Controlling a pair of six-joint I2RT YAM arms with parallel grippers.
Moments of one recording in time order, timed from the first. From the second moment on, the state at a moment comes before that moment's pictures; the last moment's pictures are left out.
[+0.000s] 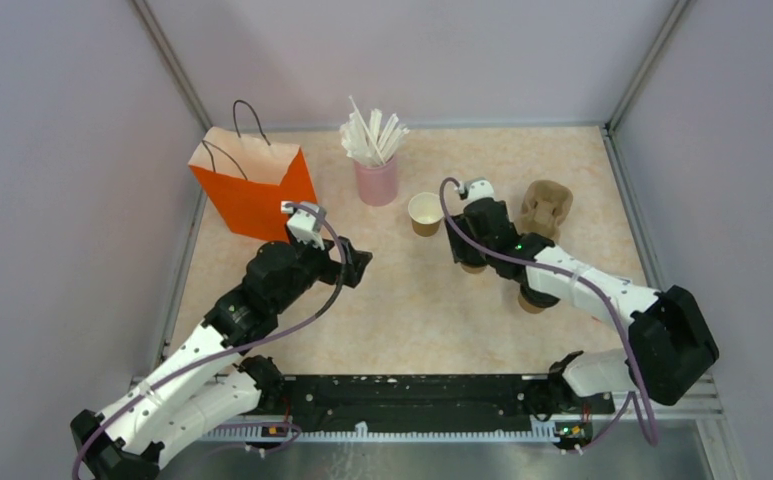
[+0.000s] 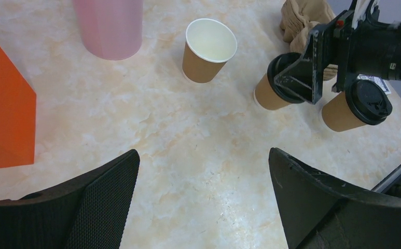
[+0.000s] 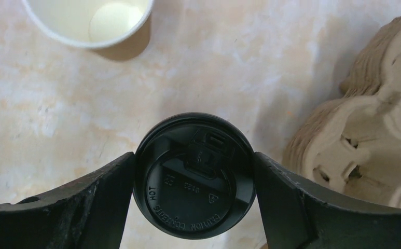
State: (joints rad) left arm -0.69 0.70 0.67 -0.20 -0.08 -0.34; right arm 0.68 1.33 0.87 -0.30 0.38 0.18
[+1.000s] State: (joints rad) left arm -0.69 0.79 0.68 -0.22 -0.10 -0.32; right arm 0.39 1.65 1.08 -0.05 0.19 0.14
